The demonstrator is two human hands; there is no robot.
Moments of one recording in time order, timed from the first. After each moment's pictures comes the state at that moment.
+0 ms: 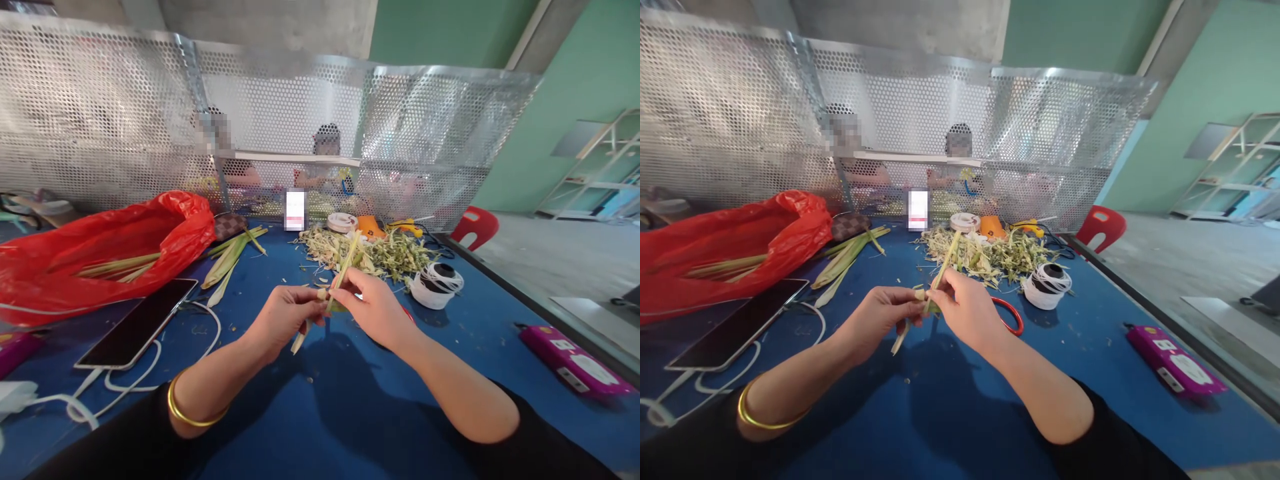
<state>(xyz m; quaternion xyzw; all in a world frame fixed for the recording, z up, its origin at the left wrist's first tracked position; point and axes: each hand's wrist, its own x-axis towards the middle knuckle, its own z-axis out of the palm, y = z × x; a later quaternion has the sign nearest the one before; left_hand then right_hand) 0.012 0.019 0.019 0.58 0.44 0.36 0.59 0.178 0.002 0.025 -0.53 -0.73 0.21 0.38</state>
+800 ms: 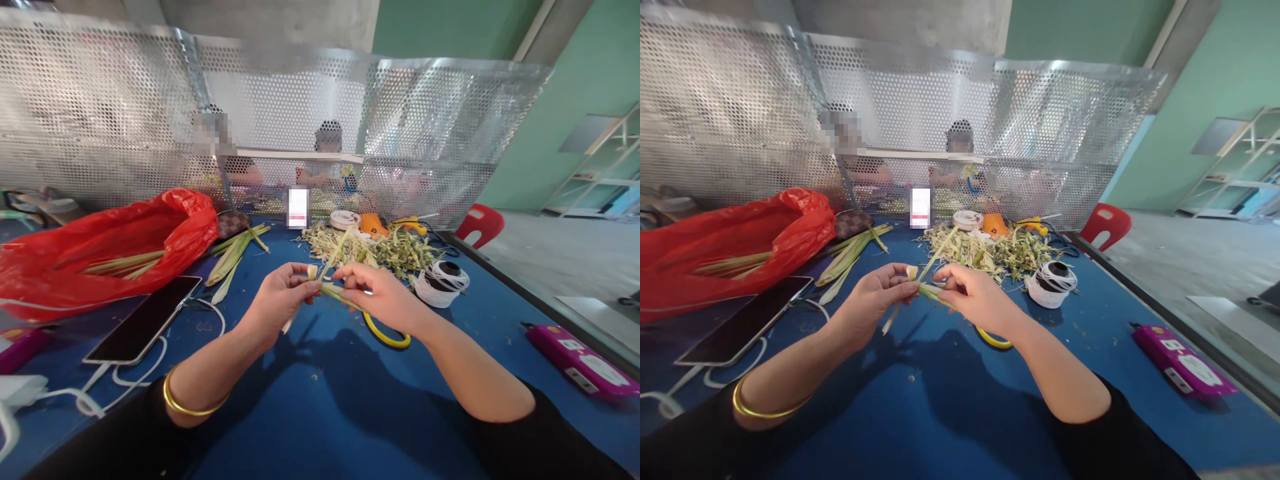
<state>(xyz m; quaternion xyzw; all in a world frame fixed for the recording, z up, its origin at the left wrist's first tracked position) 0.005 0.026 0.030 0.54 0.42 0.46 0.56 0.197 0.012 0.029 -0.45 -0.76 0.34 0.34</state>
